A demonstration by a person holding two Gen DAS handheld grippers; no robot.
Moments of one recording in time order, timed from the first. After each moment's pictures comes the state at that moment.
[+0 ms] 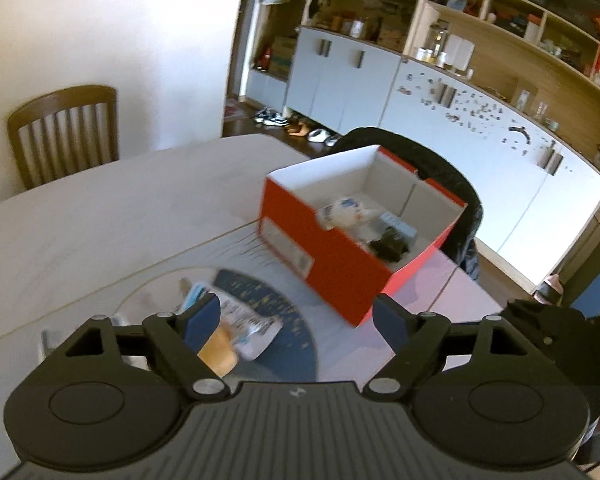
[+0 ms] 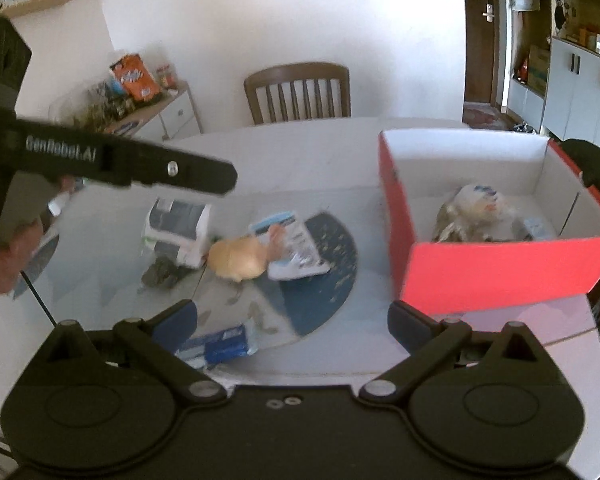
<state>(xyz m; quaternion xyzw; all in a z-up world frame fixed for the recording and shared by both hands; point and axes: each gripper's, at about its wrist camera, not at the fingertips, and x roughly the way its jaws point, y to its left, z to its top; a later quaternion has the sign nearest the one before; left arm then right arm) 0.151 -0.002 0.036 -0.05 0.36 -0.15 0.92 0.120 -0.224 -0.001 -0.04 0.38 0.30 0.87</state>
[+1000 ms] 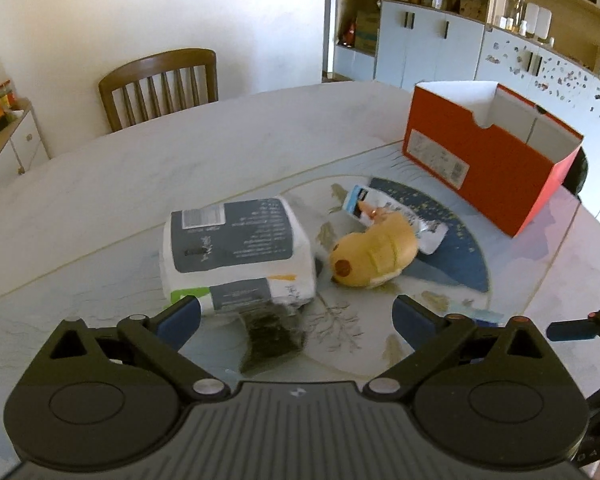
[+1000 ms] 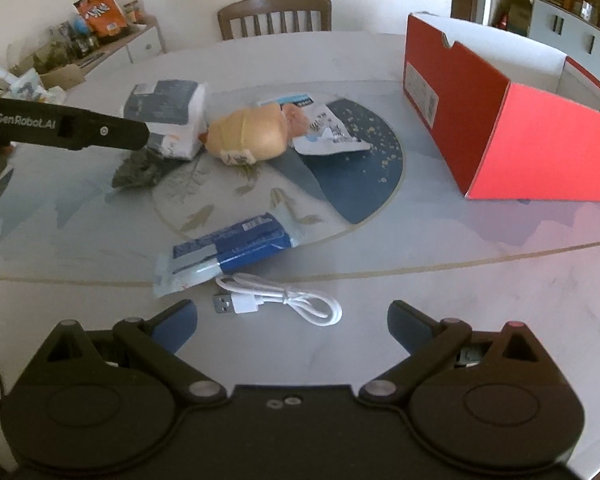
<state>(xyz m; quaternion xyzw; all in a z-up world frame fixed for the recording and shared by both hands) 0.114 0.081 -0.057 0.01 0.39 -0.02 0.92 0.090 -0.161 -0.097 -0.07 0.45 0.23 0.86</state>
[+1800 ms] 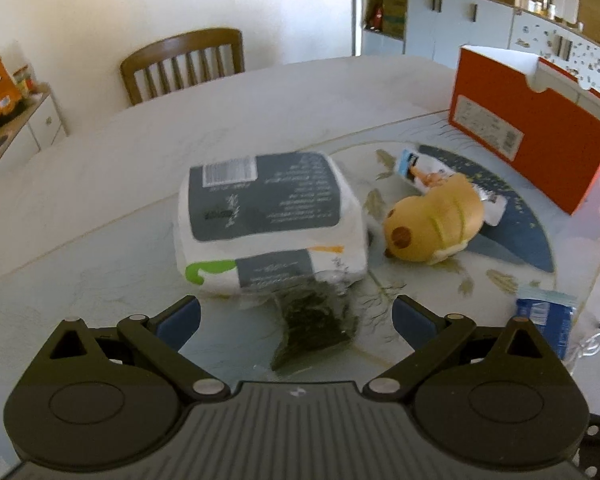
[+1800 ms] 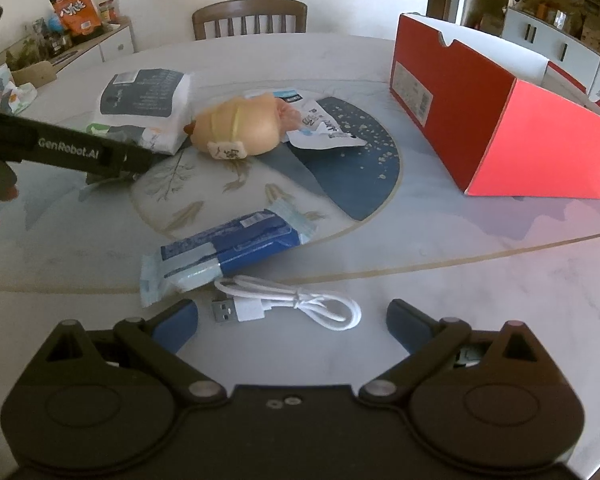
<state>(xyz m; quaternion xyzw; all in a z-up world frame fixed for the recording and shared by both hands) 0.134 0.093 -0.100 0.02 0.41 0.03 0.91 0.086 -0.139 -0.106 -0.08 0.43 0.18 0.88</state>
